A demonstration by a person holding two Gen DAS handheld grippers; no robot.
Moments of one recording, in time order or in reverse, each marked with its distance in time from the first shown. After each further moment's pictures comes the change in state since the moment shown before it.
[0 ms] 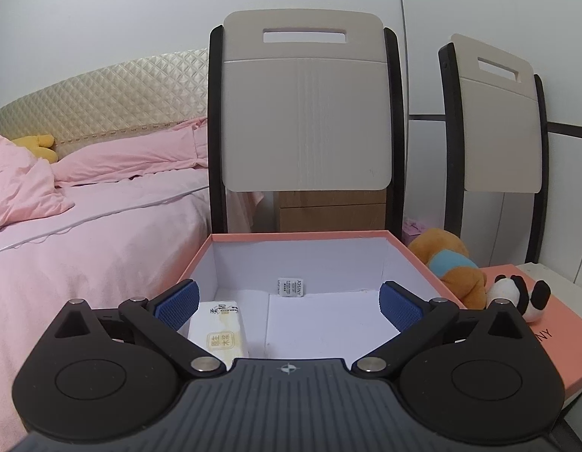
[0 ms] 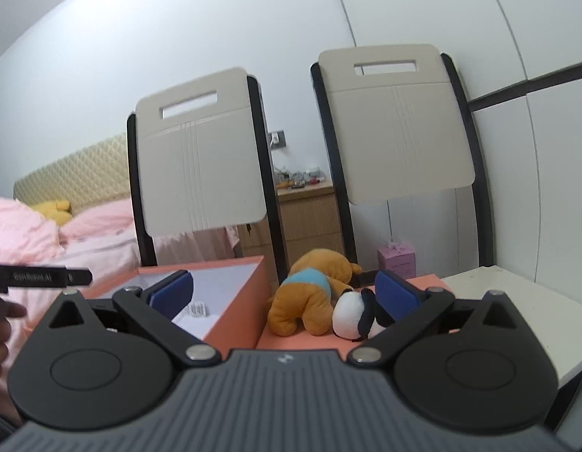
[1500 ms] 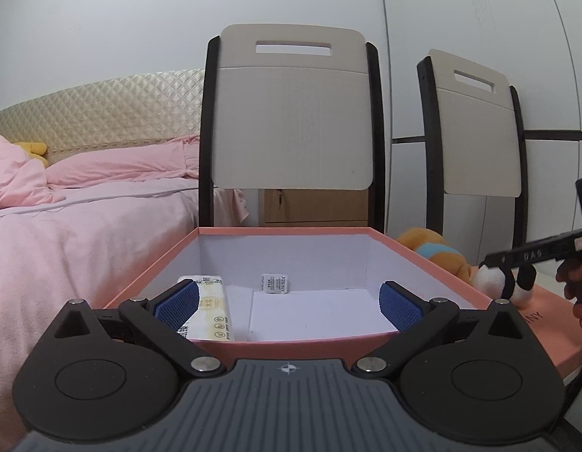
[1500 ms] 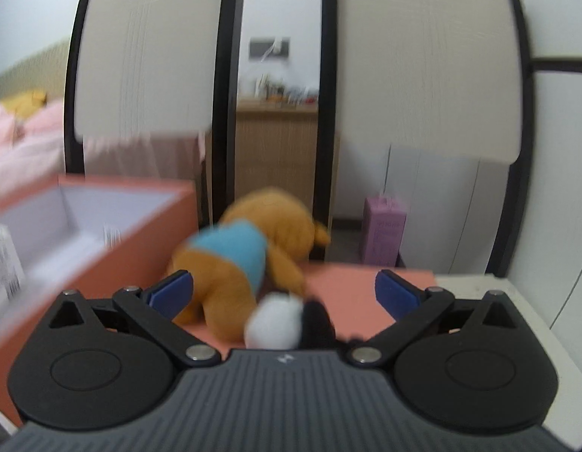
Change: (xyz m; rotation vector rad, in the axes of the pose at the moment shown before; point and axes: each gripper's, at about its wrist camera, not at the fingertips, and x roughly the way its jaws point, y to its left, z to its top) left arm -0.014 -0.002 -0.065 -0.013 -0.125 -0.059; right arm 0.188 -0.069 -0.007 -0.238 0.339 -0.042
